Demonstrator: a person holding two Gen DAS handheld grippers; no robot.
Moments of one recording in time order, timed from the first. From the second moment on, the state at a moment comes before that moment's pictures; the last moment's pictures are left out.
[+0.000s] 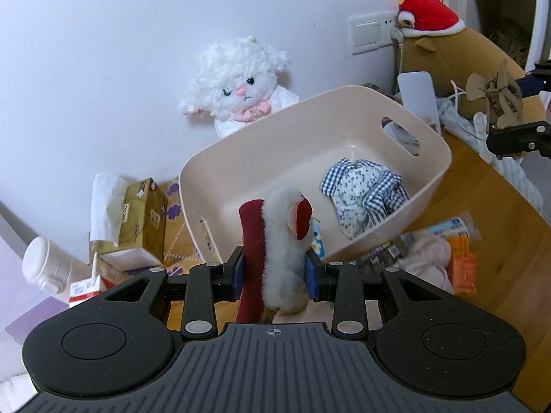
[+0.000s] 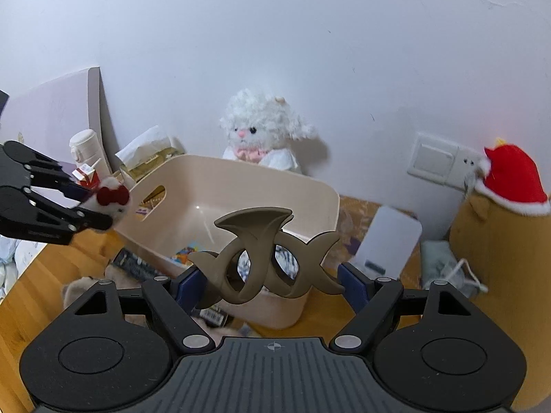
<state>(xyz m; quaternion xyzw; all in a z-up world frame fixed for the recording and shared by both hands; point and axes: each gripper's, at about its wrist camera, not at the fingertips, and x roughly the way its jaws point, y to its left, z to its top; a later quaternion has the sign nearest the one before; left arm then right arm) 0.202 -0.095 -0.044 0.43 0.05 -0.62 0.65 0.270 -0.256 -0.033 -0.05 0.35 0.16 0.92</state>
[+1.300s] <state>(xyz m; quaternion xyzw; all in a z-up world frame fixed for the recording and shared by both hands) 0.217 -0.190 -0.097 0.47 0.15 -0.55 0.68 0.372 -0.208 -0.111 -0.06 0.44 0.12 0.89</state>
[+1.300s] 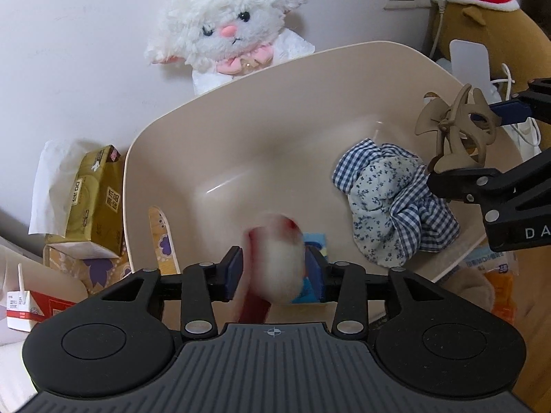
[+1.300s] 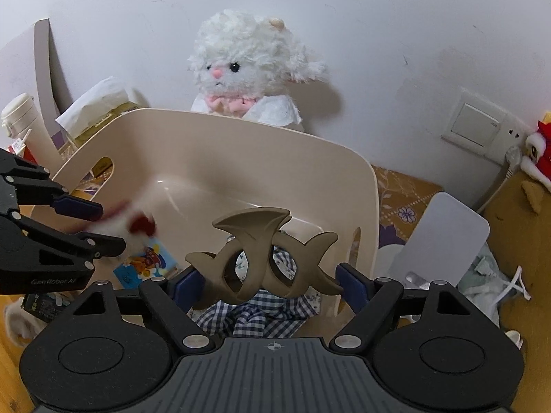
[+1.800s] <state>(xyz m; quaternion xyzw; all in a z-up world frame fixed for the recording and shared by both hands) 0.218 -0.158 -0.069 0.43 0.14 -0.55 0.70 0.345 -0.212 -0.082 -0.04 0.40 0.10 0.91</state>
